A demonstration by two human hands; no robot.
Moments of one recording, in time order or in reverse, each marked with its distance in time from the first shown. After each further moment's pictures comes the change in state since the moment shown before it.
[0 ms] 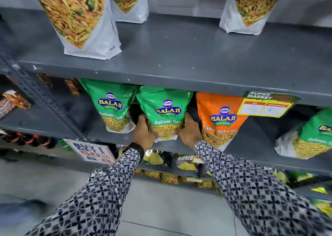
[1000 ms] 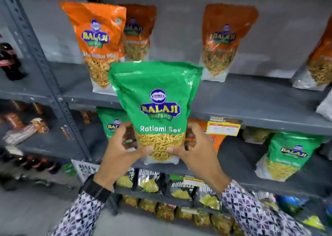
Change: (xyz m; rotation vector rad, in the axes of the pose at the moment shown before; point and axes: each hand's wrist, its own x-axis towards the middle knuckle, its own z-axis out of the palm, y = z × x) left_hand -0.178 0.123 -0.102 -0.292 0.067 0.372; right_hand -0.205 -0.112 -0.136 0.126 0.114 -0.468
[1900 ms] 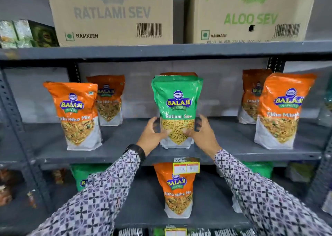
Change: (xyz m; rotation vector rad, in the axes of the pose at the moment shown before) left_hand 0.153 0.118 0.152 -0.037 -0.171 0.082; right_hand 0.129 0.021 -0.162 0.102 0.331 0.019
